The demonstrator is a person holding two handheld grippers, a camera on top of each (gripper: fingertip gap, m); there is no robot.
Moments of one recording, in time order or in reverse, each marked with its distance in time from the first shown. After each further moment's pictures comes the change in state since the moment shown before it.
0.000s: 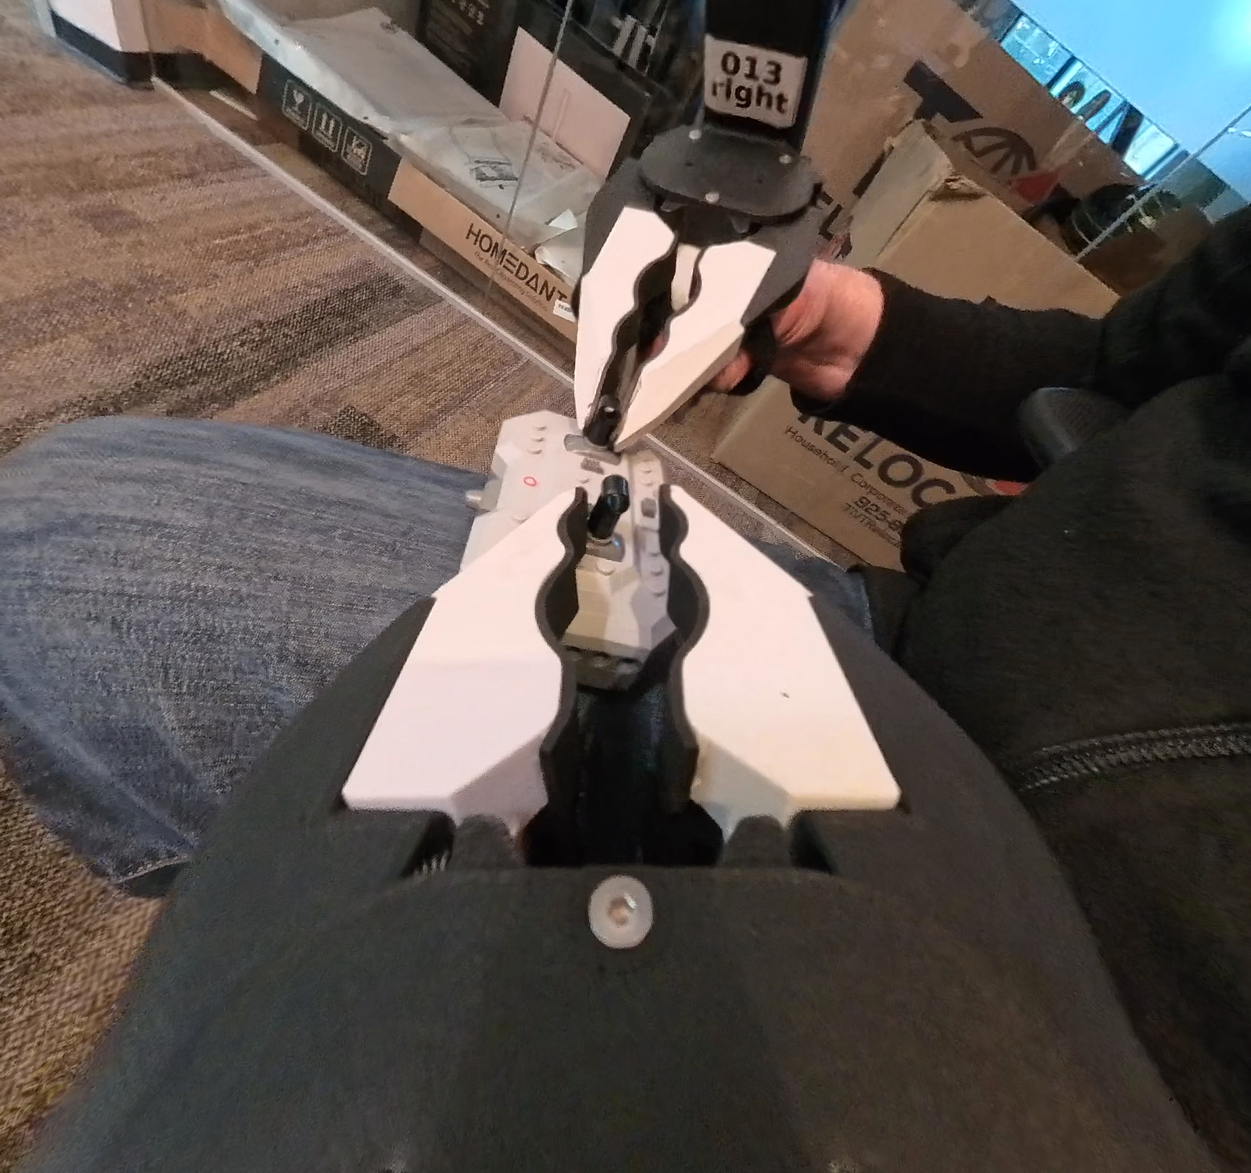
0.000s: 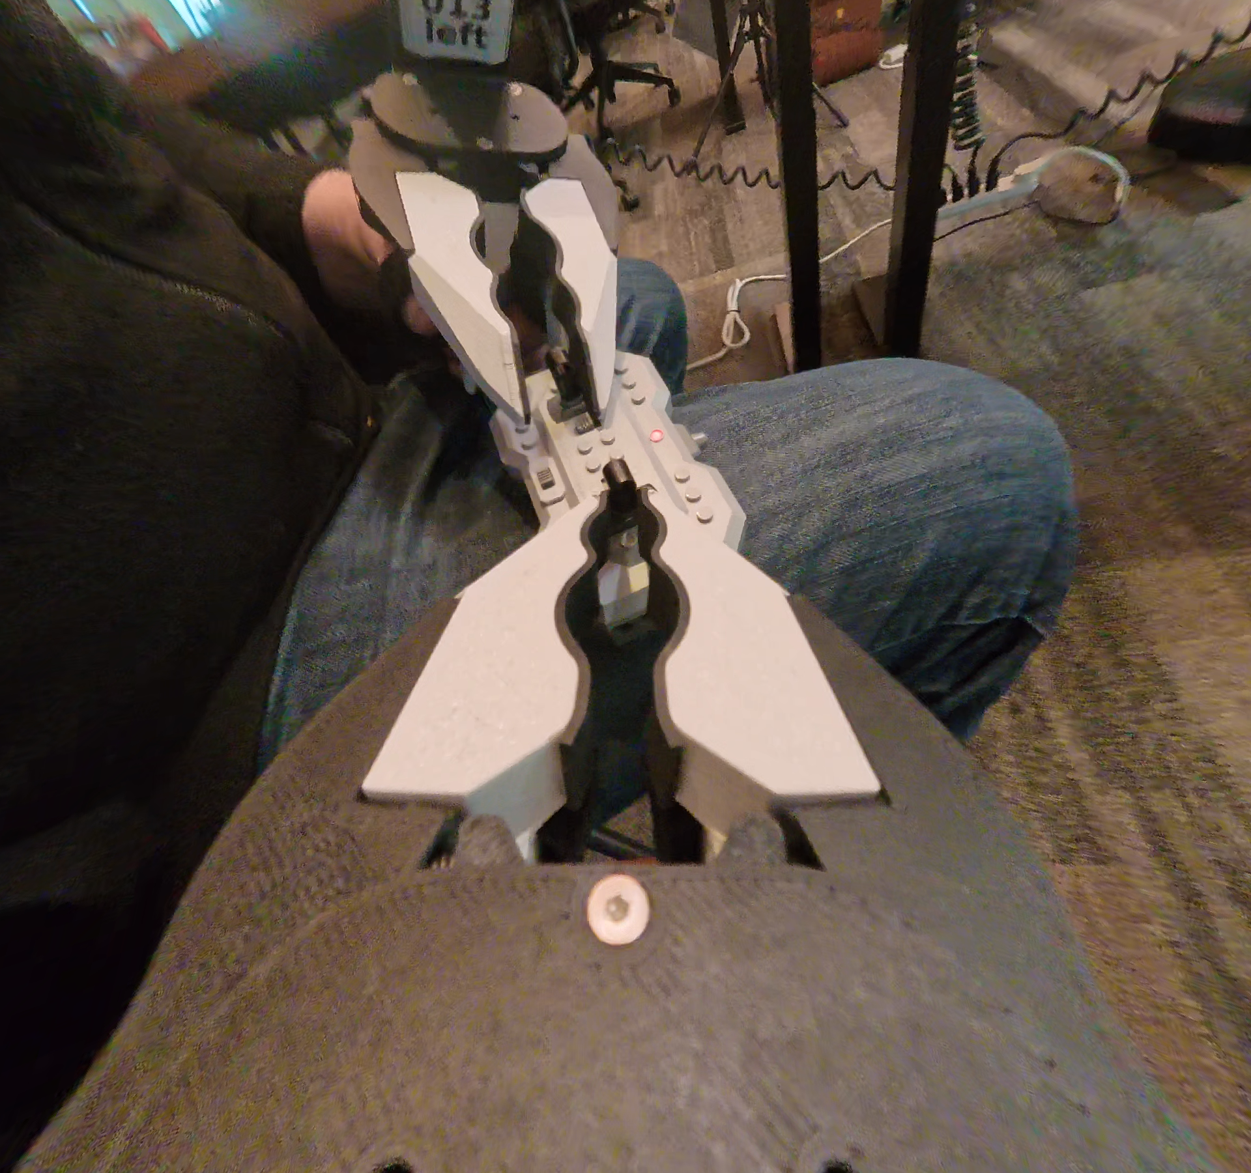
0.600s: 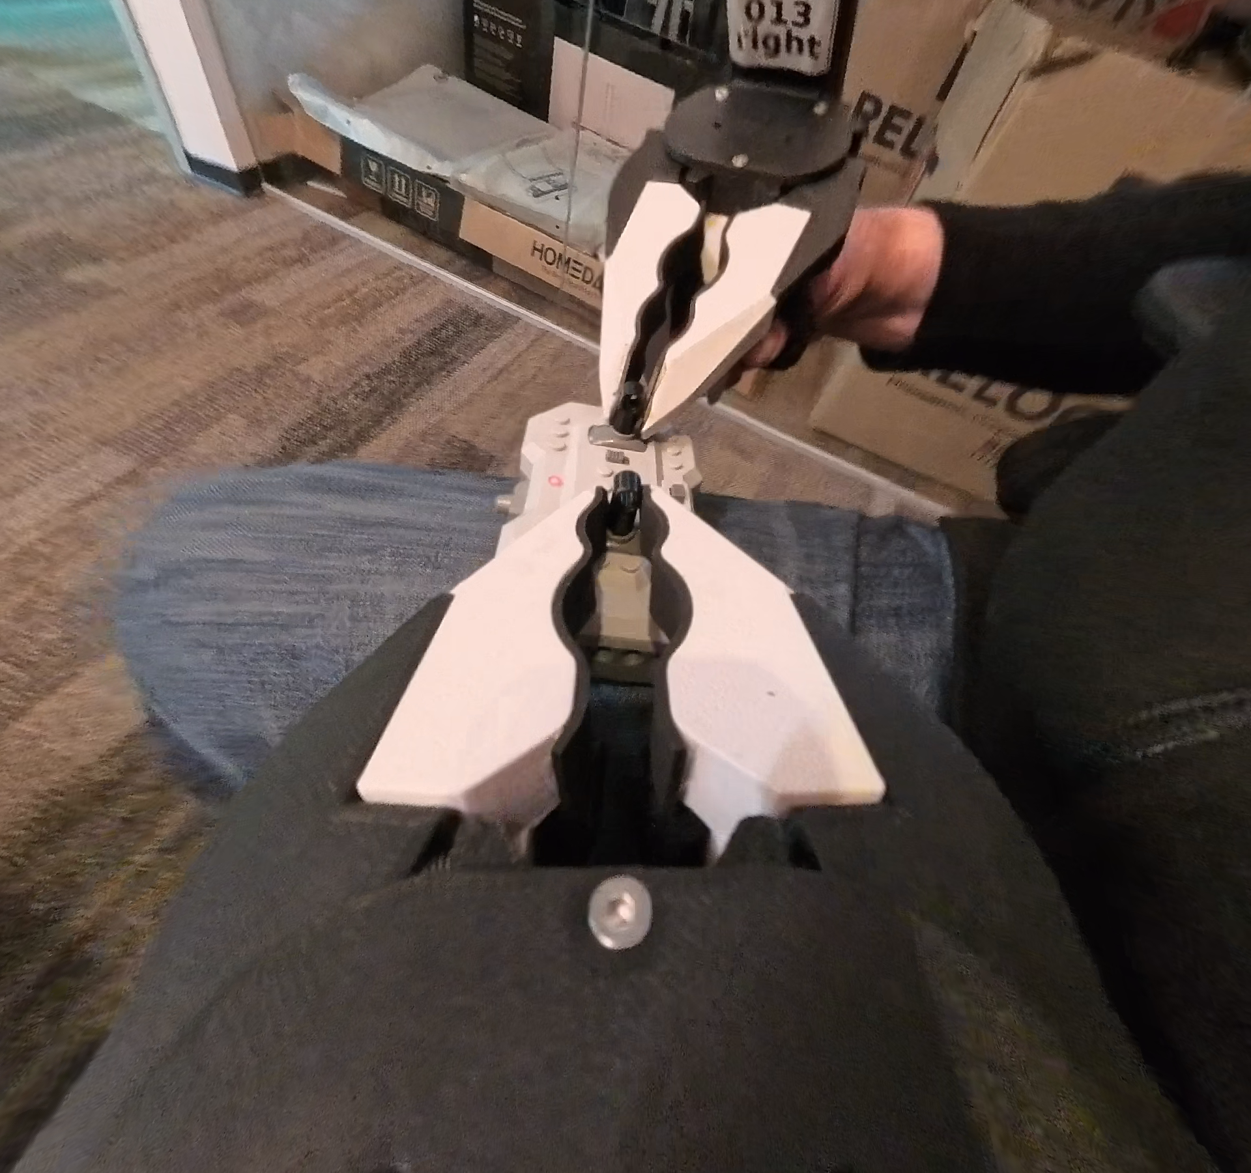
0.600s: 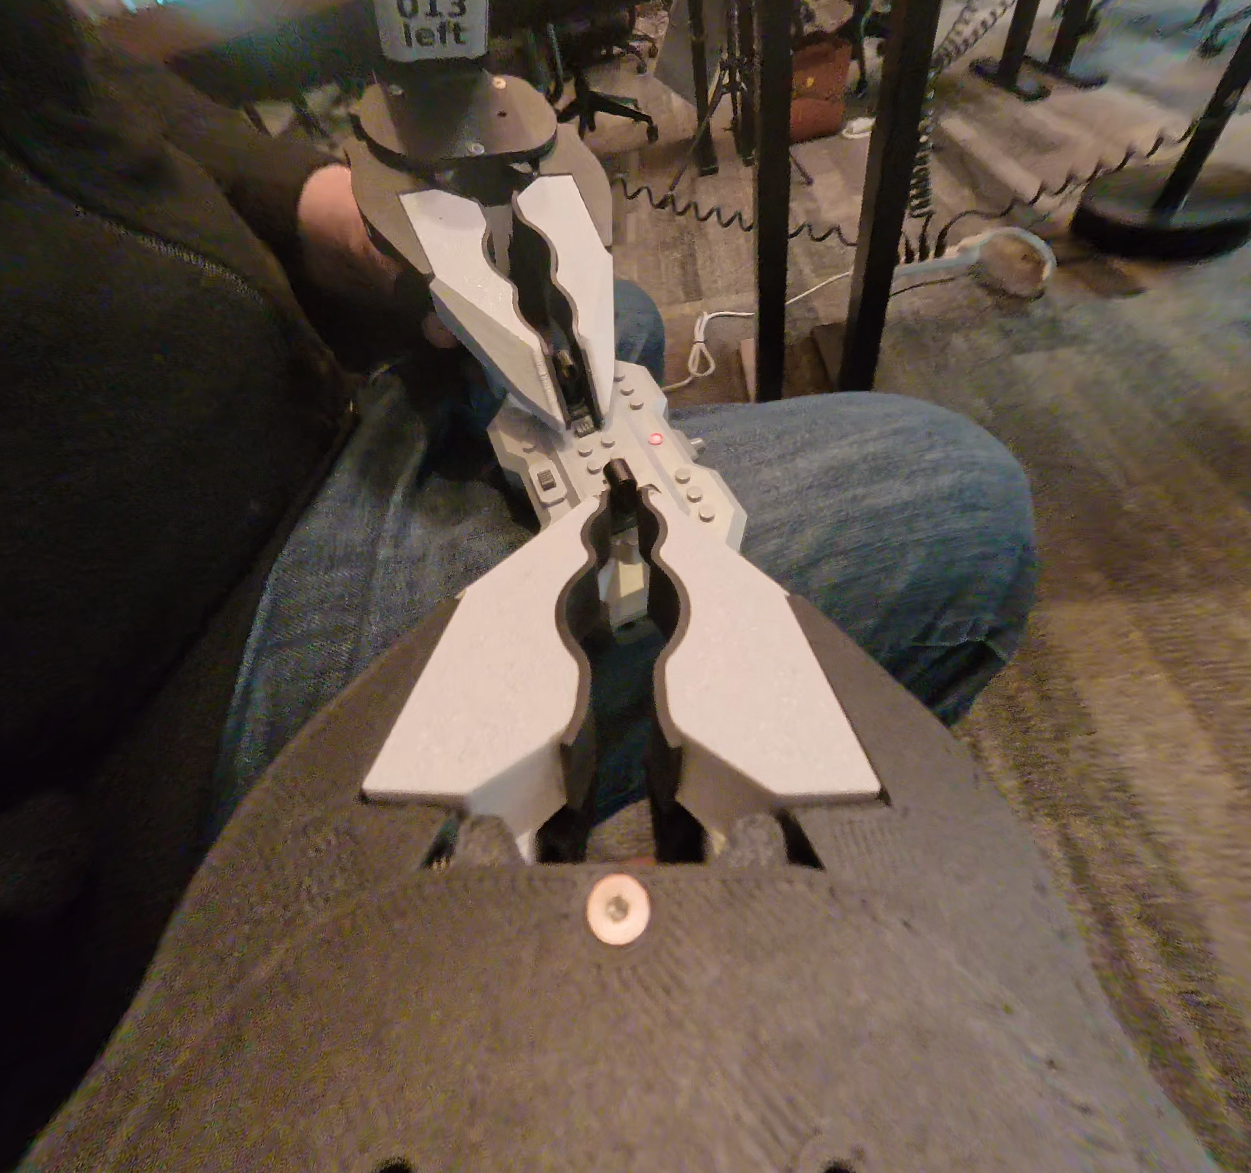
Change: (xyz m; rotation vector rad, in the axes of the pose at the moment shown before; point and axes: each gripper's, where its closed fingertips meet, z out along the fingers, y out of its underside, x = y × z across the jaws) left arm -0.004 0.005 0.000 -0.017 -0.104 0.216; right arm -0.004 -0.001 0.000 0.037 0.051 -0.117
